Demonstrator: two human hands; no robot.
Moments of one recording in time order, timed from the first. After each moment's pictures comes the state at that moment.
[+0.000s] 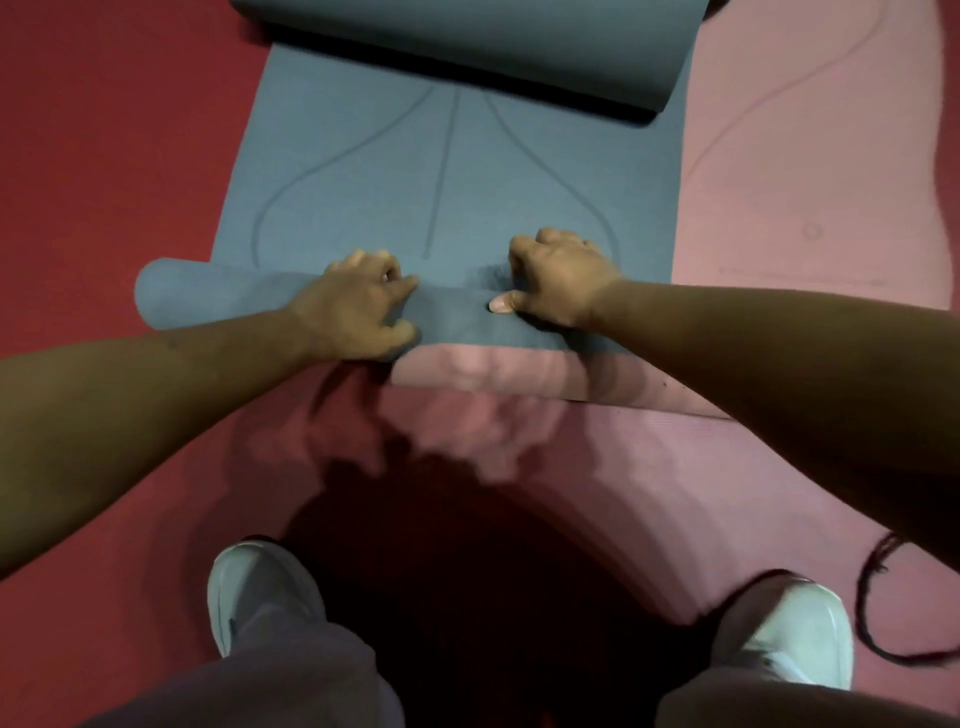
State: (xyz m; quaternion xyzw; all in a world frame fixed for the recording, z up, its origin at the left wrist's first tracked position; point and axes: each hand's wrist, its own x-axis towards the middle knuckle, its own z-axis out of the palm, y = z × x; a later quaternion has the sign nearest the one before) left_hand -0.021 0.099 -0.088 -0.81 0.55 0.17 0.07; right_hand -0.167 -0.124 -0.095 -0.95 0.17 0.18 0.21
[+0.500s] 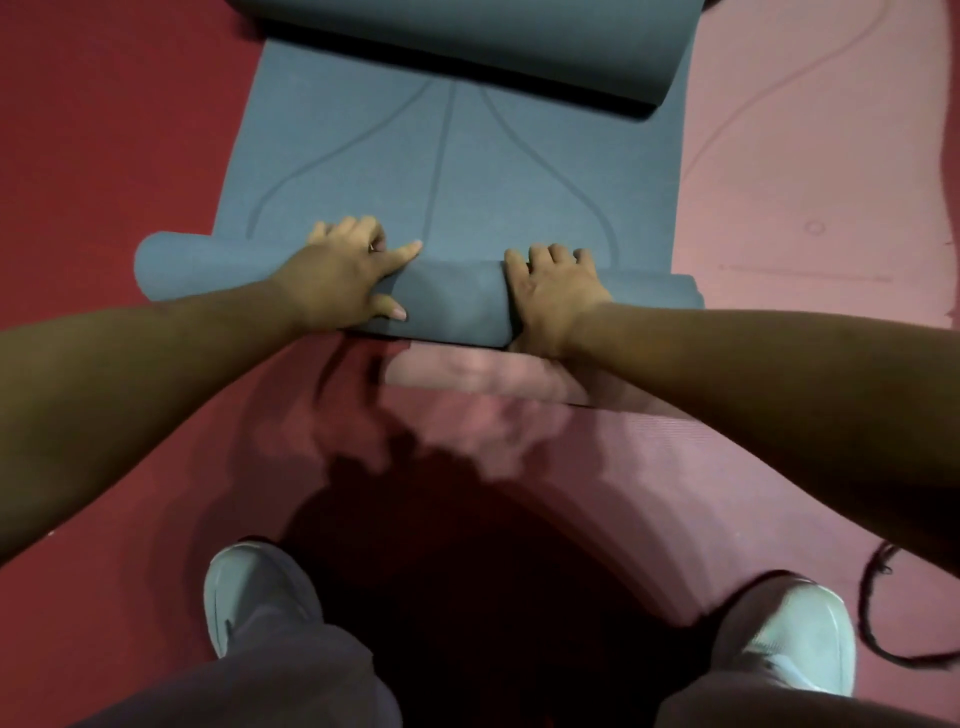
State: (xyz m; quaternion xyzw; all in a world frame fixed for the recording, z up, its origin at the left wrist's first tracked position) left_hand 0.006 0.087 -0.090 -0.82 0.55 0.11 0.10; right_hand -0.180 -0.104 -0.102 -0.97 0.13 0.21 0.08
